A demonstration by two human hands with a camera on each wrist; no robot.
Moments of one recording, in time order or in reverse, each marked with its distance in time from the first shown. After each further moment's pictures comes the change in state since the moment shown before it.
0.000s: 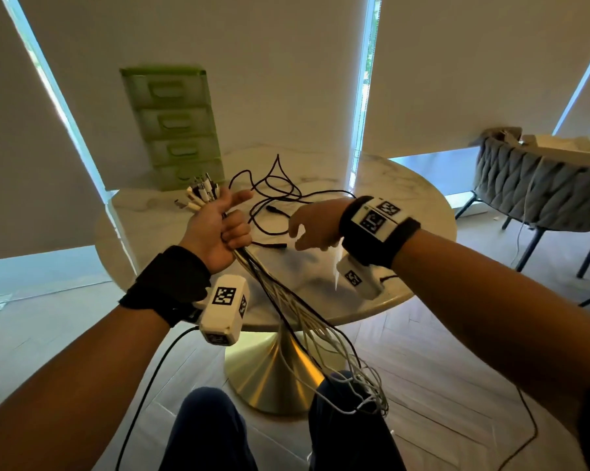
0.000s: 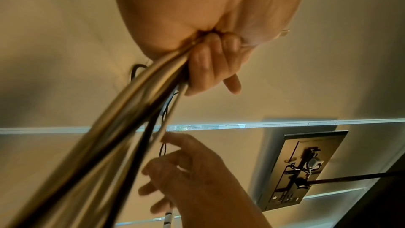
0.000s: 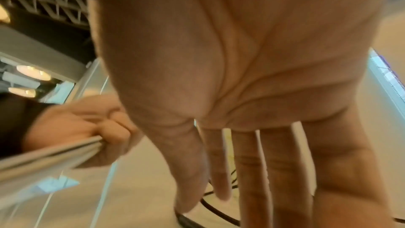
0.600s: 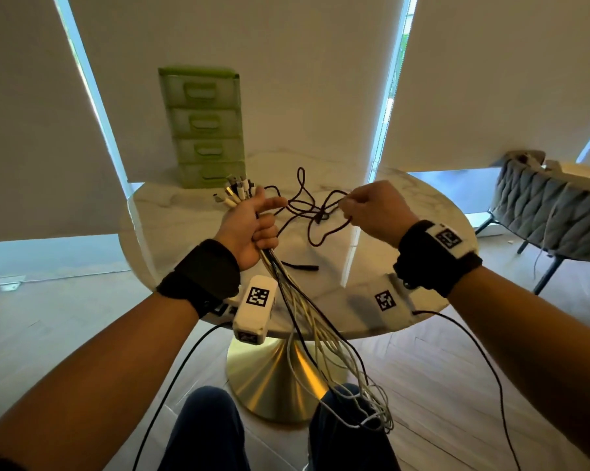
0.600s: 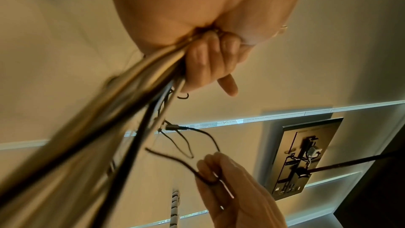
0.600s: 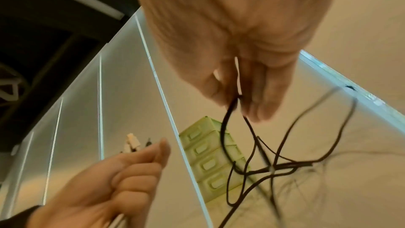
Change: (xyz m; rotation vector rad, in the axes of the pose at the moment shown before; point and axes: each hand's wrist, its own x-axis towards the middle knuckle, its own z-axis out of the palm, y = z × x) left_hand 0.004 0.000 0.007 0.086 0.054 -0.015; right_hand 0.005 0.045 0.011 0.653 0.685 0.044
